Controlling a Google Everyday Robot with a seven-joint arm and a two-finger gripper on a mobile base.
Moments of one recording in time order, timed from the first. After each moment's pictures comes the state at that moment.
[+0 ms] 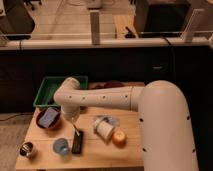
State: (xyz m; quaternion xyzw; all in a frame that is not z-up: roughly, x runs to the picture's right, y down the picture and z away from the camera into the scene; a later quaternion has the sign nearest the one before) arm -0.195 0.165 0.800 -0.14 -0.30 -0.76 0.56
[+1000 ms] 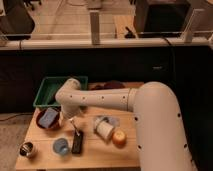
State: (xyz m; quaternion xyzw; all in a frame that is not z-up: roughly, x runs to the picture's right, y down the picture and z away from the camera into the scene) arm -0.204 0.171 0.826 -0.12 -0.33 -0.77 0.54
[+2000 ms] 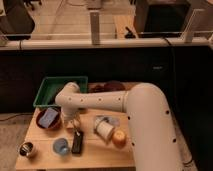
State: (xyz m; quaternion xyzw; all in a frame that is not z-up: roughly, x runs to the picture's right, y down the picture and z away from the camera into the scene) arm -0.211 0.196 0.849 -0.14 -0.34 -0.77 0.52
